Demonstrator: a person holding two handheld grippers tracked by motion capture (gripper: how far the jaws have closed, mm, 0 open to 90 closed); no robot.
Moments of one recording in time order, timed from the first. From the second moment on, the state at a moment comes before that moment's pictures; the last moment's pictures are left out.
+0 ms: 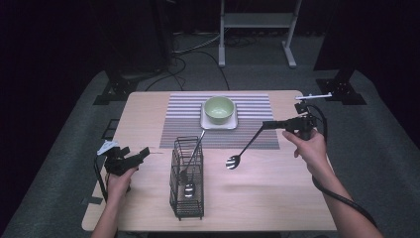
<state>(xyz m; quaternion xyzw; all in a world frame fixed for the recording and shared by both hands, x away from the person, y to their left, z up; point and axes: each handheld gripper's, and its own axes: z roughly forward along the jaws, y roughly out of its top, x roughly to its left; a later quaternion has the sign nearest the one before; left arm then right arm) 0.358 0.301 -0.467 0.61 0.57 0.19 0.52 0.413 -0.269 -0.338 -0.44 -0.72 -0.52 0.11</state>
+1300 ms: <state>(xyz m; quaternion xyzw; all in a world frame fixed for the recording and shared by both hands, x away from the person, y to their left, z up) 0.358 0.302 -0.467 0.61 0.57 0.19 0.52 0.435 -0.261 -0.337 -0.46 -0.71 -0.52 0.09</state>
